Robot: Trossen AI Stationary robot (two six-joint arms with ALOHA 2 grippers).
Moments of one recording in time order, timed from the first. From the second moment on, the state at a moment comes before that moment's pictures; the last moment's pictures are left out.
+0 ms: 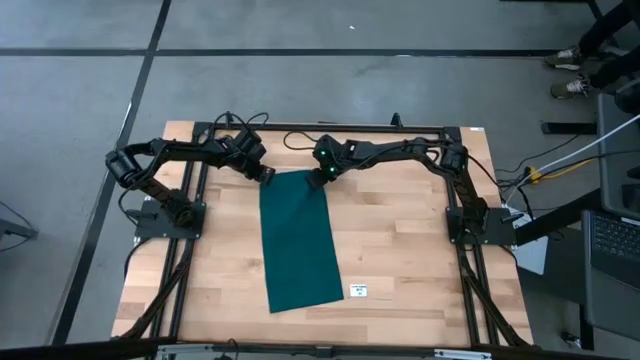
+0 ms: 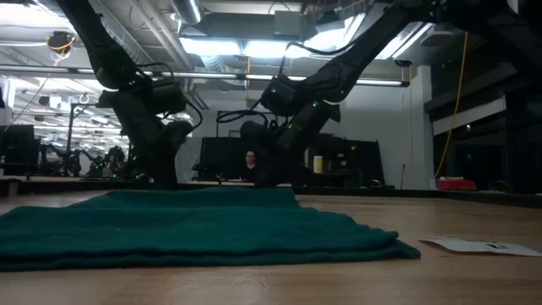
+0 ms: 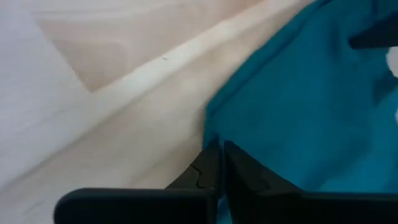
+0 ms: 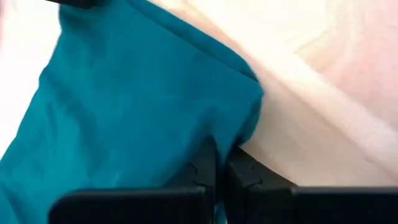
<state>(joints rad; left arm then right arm) 0.76 1.49 0.58 -0.18 0.35 -0.41 -0.34 2.16 1.41 -0.22 -0.23 0.60</state>
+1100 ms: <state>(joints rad) 0.42 0.94 0.75 -0.20 0.24 -0.65 -0.28 1.59 1.41 -0.72 0.02 0.35</state>
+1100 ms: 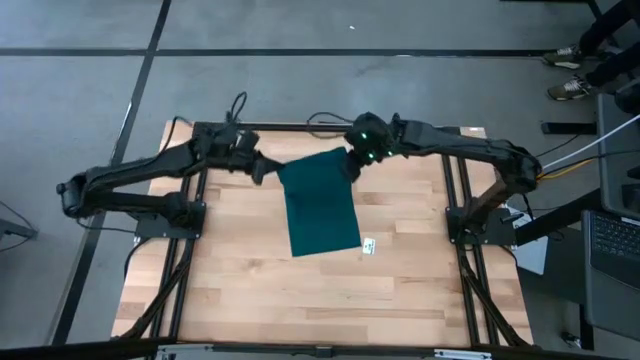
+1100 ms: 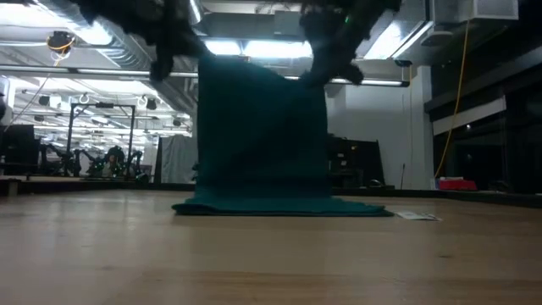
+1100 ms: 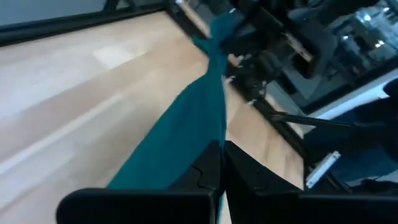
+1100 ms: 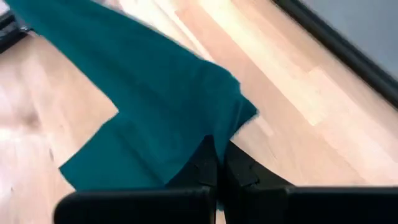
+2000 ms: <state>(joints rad) 0.60 1.16 1.48 -0.49 0.26 -0.39 -0.35 1.52 1.86 -0.82 0.12 0.20</state>
